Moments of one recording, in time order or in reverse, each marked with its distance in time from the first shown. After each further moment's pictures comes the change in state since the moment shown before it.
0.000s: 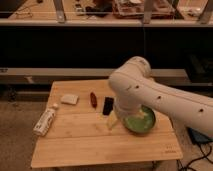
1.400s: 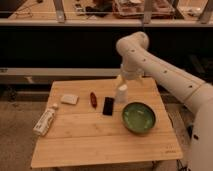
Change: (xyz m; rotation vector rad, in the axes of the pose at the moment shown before) arm 0.148 0.205 0.058 -0.064 -0.016 0.295
